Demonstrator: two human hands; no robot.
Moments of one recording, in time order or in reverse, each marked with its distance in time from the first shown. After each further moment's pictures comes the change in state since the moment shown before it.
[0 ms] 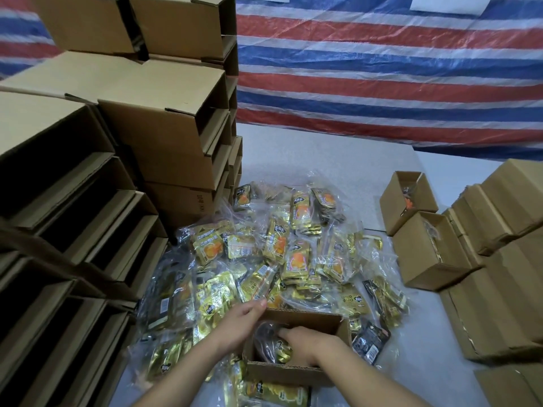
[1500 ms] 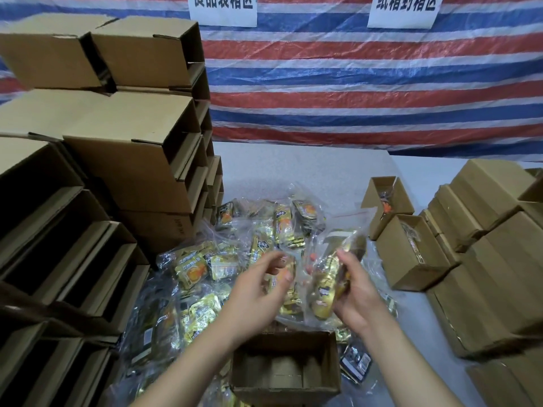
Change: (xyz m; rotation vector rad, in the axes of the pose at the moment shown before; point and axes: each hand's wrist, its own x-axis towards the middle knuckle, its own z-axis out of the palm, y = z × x) left_hand -0.014 0.134 0.013 0.199 0.204 0.465; right_hand -0.108 0.037 -0.083 1.960 0.629 -0.544
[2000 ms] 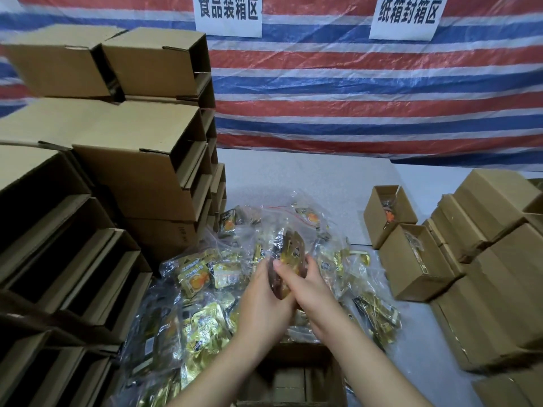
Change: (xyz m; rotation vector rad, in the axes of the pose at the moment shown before) left_hand 0.005 0.010 0.020 -0.055 0.243 -0.169; right_hand 0.017 0.032 0.067 -0.501 0.153 -0.026
